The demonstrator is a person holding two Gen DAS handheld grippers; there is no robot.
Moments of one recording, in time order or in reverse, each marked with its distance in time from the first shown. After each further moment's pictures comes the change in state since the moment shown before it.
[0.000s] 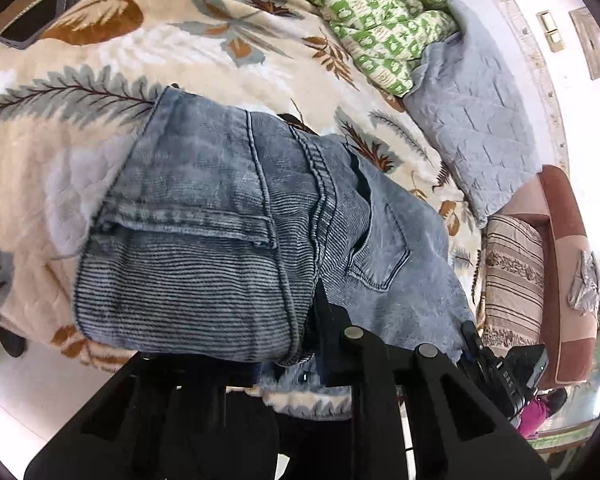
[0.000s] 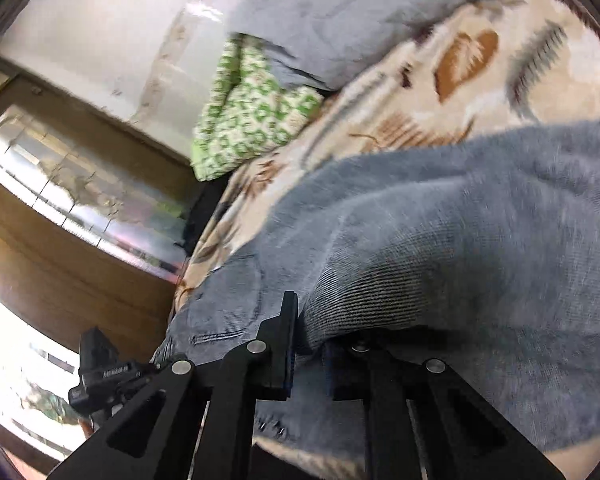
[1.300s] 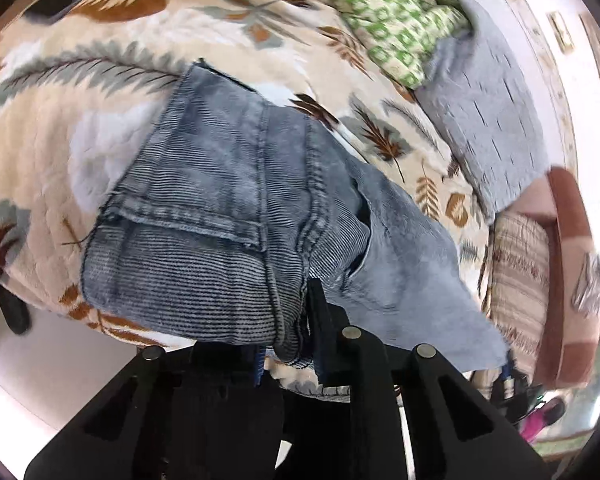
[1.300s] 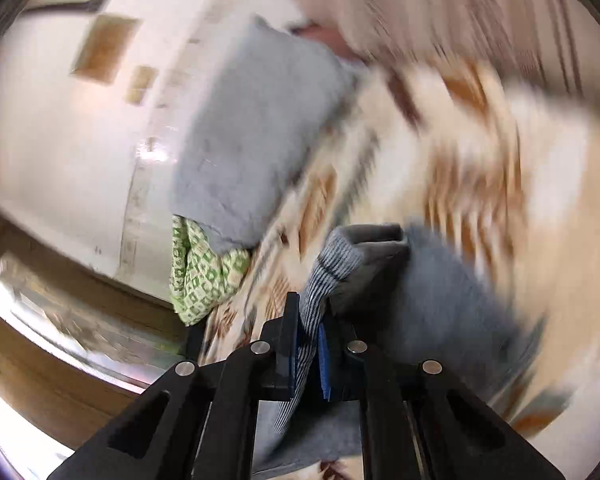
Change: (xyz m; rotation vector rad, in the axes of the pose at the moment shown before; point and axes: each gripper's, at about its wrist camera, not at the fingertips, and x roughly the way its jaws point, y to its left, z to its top) left arm 0.004 0.006 -0.017 0.005 0.020 0.024; right arm -0.198 -0.137 0.027 0.262 -0.418 -0.097
